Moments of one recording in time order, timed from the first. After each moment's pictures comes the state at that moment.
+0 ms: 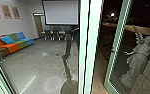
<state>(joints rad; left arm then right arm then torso) 1.40 2.97 -2.72 -0.23 0.09 0.19 -1.50 2.76 -2.20 -0.01 0.16 0.31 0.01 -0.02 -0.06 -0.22</state>
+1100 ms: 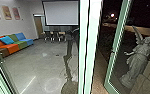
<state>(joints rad) 1.41 3.04 -2.85 -0.23 0.09 0.21 -1.52 3.03 -2.63 -0.09 0.11 0.28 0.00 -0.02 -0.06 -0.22</state>
